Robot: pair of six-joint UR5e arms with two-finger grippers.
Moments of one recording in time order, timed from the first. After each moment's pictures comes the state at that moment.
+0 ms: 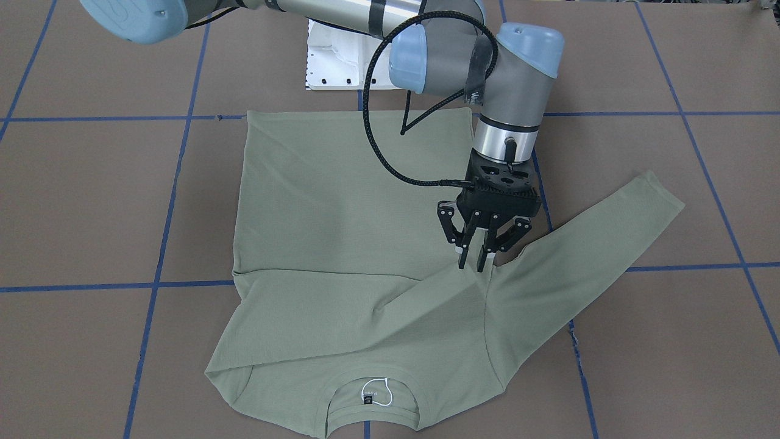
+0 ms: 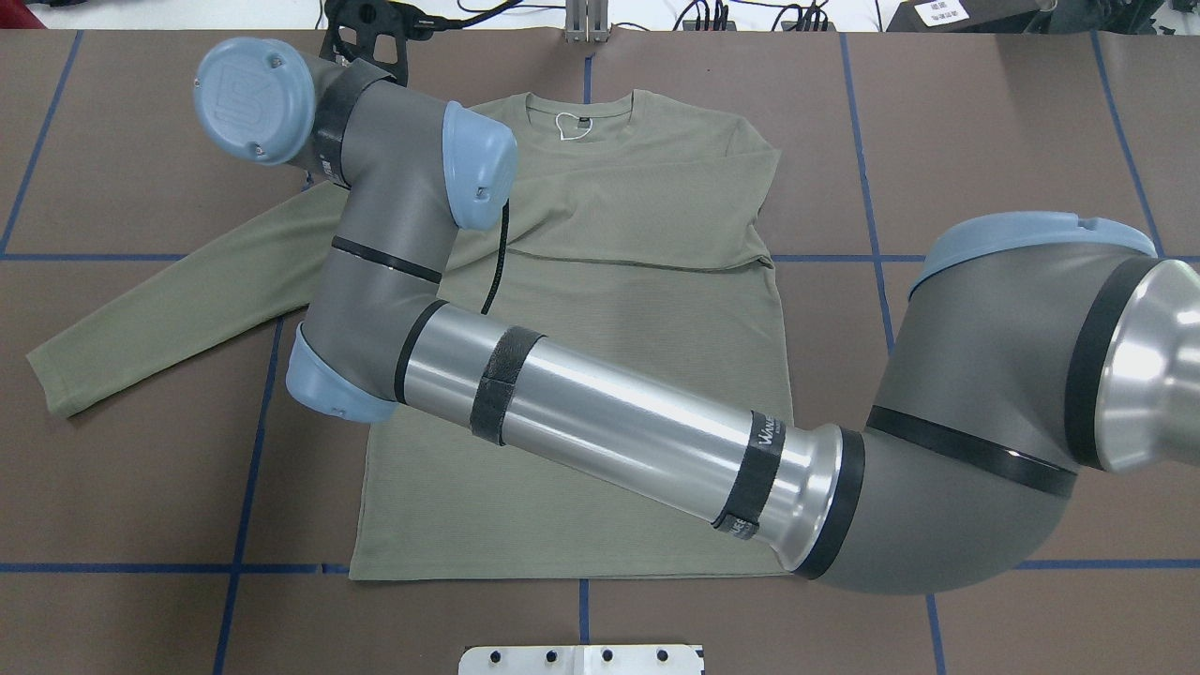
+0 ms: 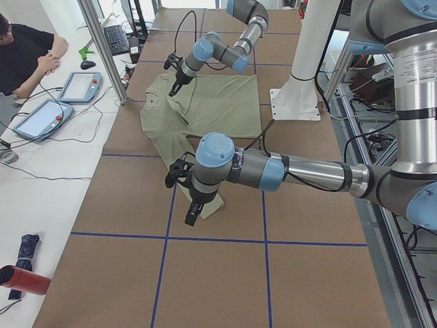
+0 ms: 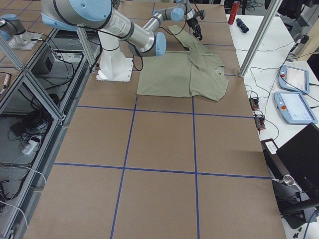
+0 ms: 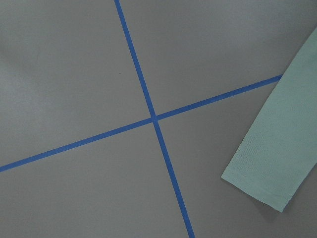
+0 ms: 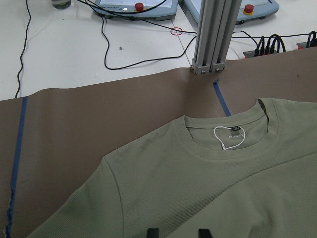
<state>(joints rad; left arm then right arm) -1.64 -1.40 -1.89 -1.68 -2.35 0.19 0.52 -0.13 0.83 -1.46 1.31 1.43</state>
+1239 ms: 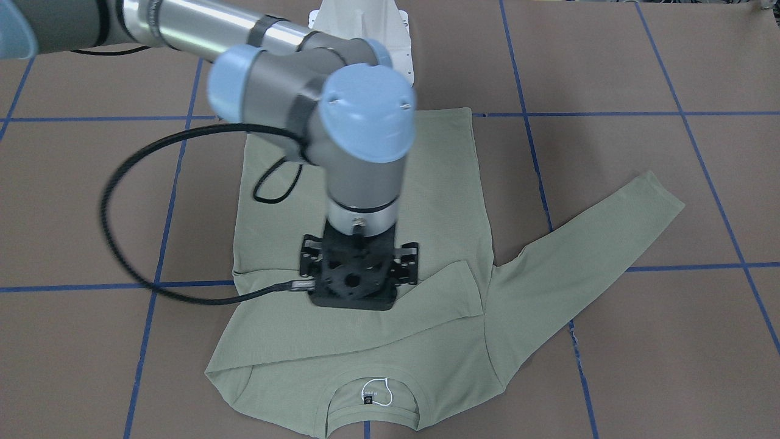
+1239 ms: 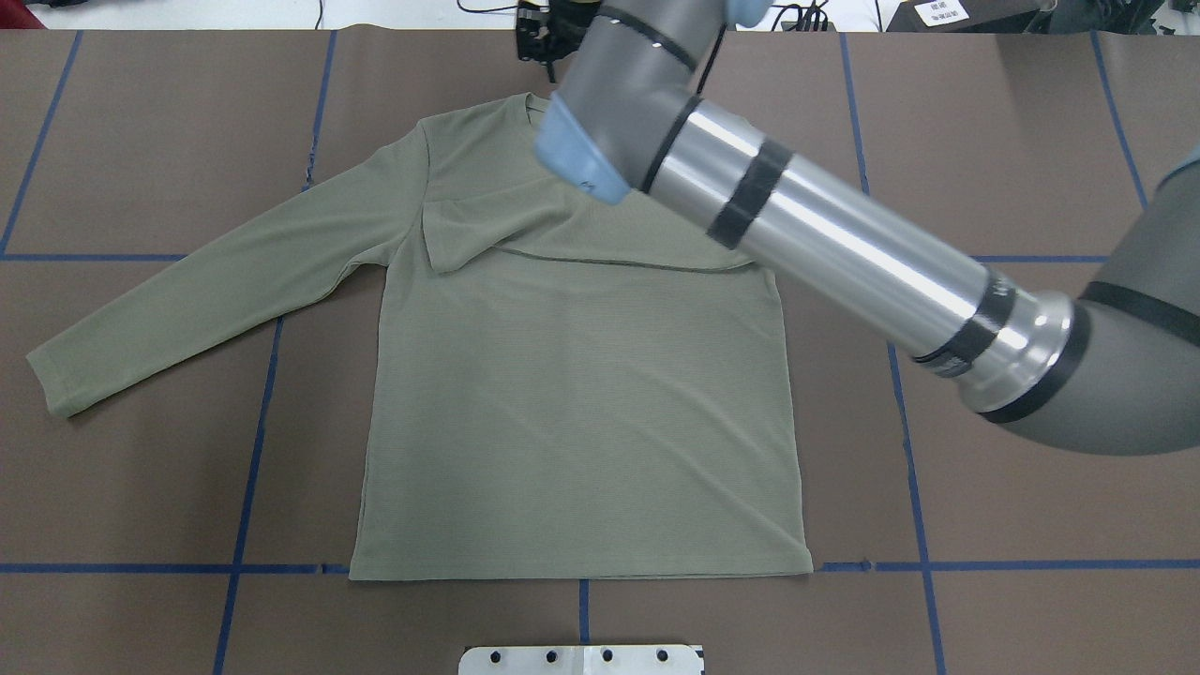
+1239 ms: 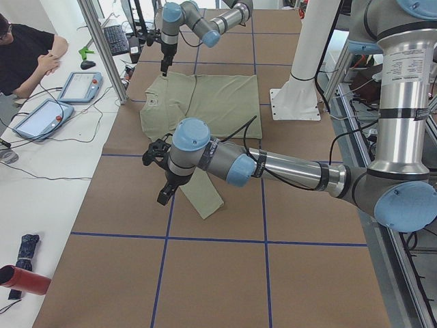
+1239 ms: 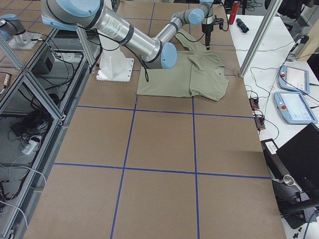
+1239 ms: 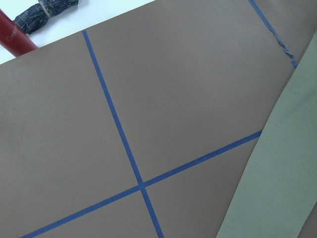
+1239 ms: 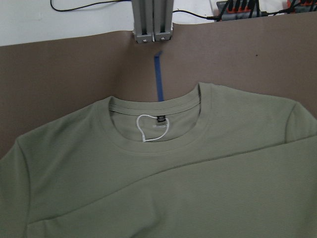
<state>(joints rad) -1.54 -1.53 -1.76 -1.89 -2.37 0.00 0.87 -0.46 1.22 -1.65 1.96 0.96</state>
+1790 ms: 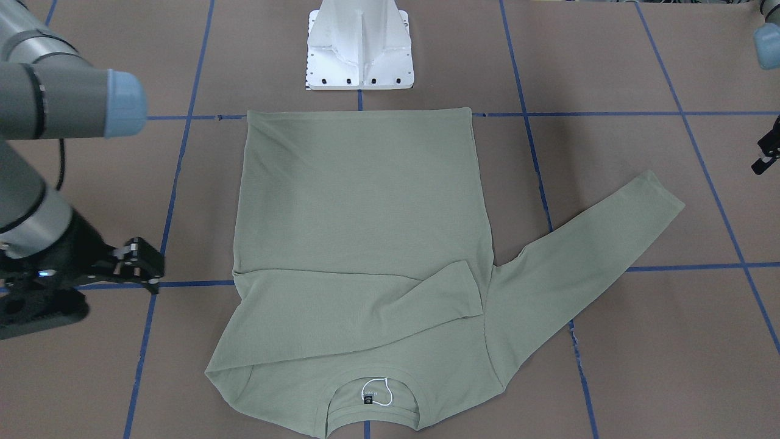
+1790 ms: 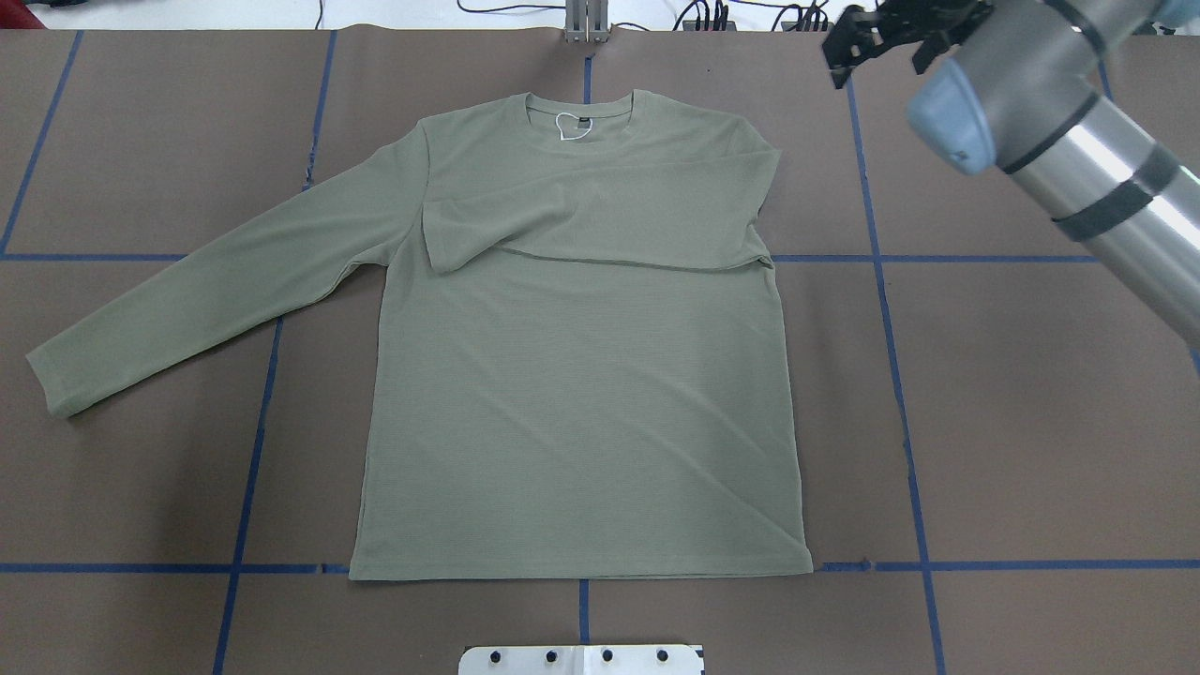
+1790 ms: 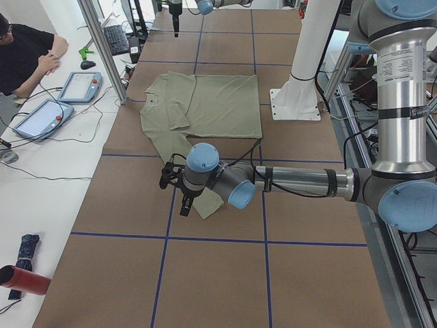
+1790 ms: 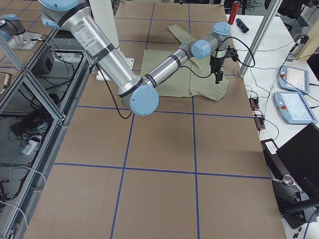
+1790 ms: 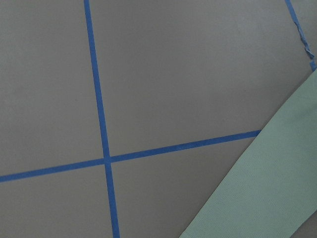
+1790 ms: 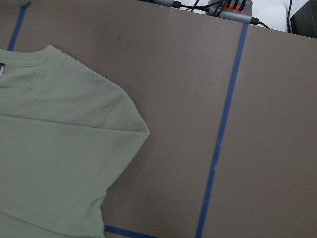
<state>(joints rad) -1.38 -1.43 -1.66 -2.23 -2.33 -0.44 1.13 -0.92 1.54 -1.65 2.20 0.44</state>
